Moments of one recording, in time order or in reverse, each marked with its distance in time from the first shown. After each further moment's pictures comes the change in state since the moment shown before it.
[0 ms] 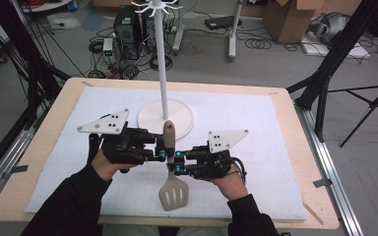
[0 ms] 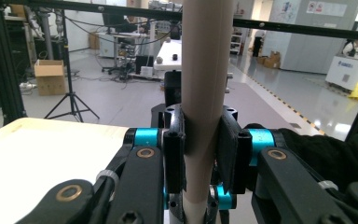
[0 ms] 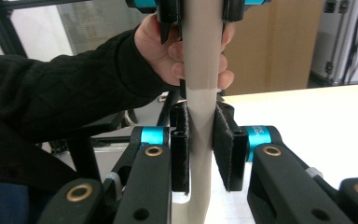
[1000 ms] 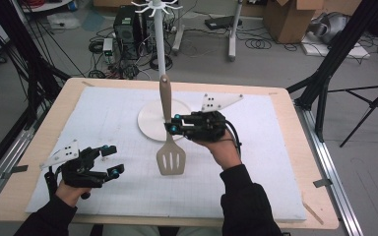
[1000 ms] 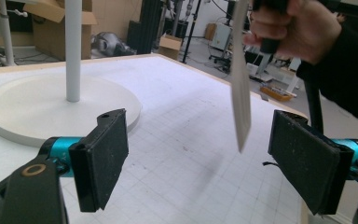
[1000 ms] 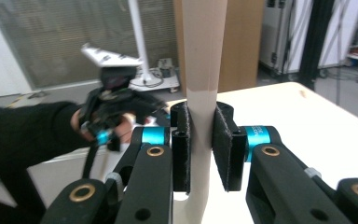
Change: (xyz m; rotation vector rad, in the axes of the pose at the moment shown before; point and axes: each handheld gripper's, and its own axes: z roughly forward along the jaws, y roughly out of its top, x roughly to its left) left arm -0.013 -0.116 -0.114 0.007 0.516 -0.168; right arm -0.060 0.053 0.006 0.045 -0.191 0.025
